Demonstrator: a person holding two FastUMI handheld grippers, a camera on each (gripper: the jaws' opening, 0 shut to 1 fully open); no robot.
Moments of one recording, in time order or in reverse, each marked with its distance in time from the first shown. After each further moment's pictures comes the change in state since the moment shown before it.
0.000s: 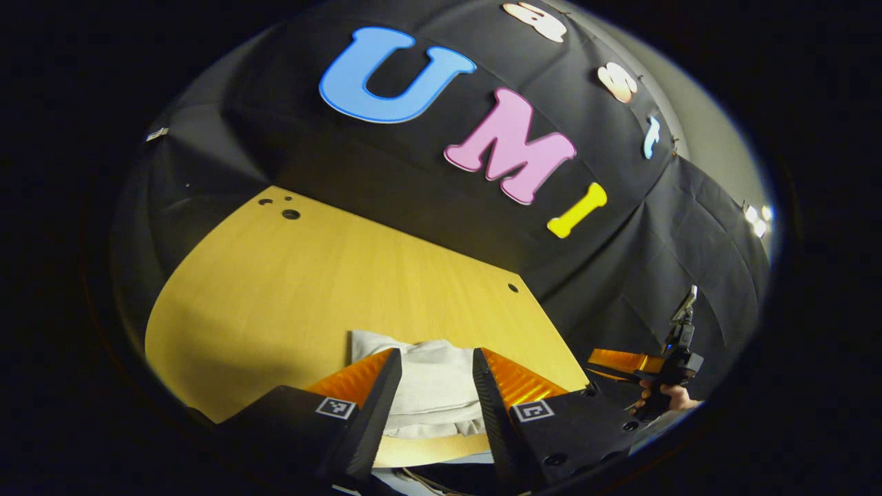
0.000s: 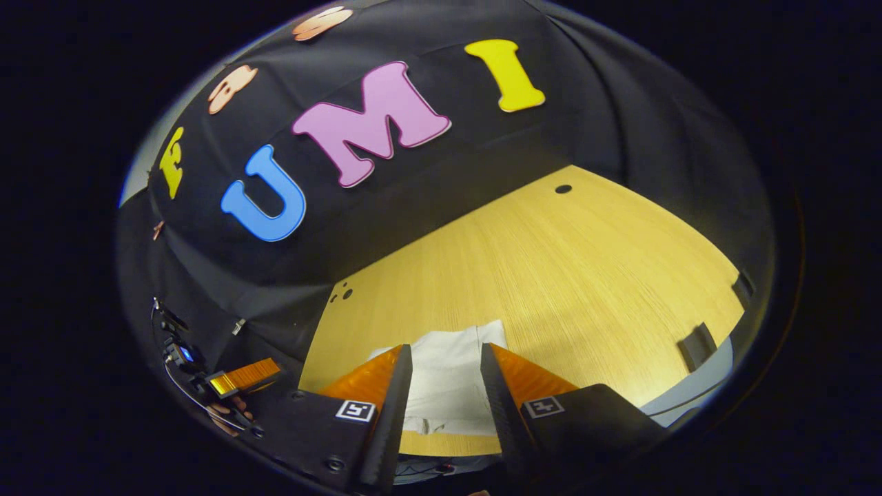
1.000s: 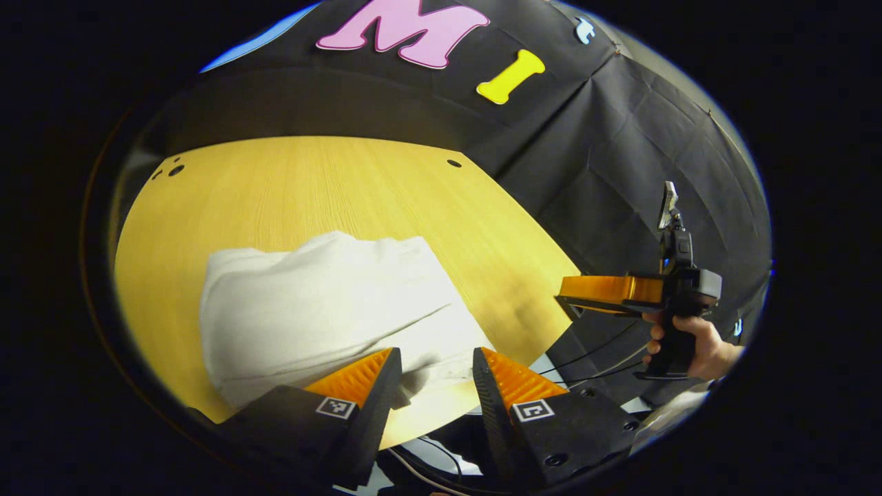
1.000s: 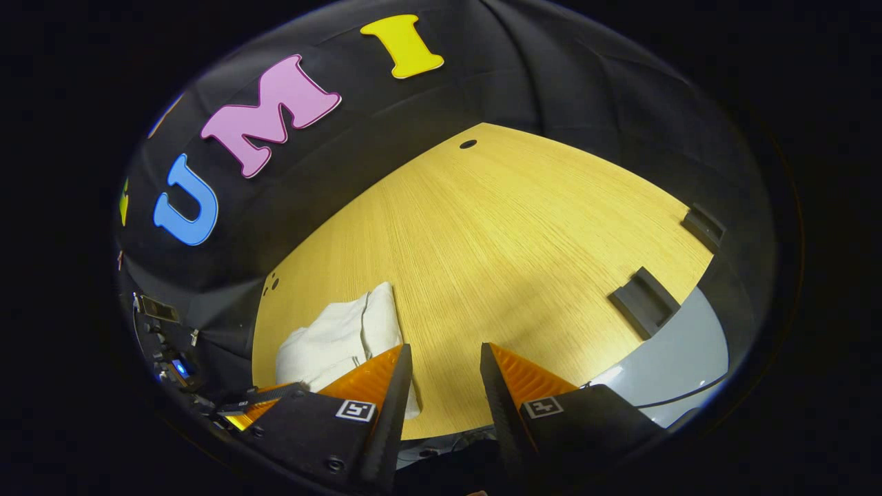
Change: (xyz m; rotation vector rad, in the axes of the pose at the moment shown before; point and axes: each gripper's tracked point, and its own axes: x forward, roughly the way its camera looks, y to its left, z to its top) left arm 0.100 -0.100 -0.193 0.272 0.478 -0.182; right arm -0.008 -0.148 -0.072 0.181 0.144 -0.260
